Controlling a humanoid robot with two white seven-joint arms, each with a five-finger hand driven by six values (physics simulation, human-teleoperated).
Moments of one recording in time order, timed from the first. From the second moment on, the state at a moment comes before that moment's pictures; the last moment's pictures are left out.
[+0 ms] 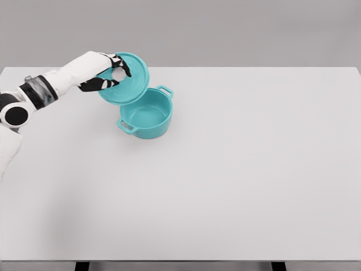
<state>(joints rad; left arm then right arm) -0.67 0.44 -0.31 -1.12 -0.52 -0.61 -0.40 0.01 0.00 -0.30 0.05 0.25 -0.01 0.09</state>
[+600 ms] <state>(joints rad) -0.61 0.42 -0.33 -1.21 -0.51 -0.61 -0.40 0.01 0.00 -0.30 0.05 0.25 -0.01 0.09</state>
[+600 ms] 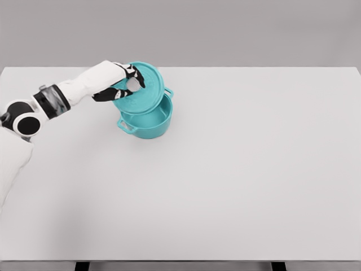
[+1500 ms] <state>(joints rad) -0.55 0.42 -0.33 -1.29 -0.50 -0.61 -0.40 0.01 0.00 -0.30 0.05 0.25 -0.01 0.09</state>
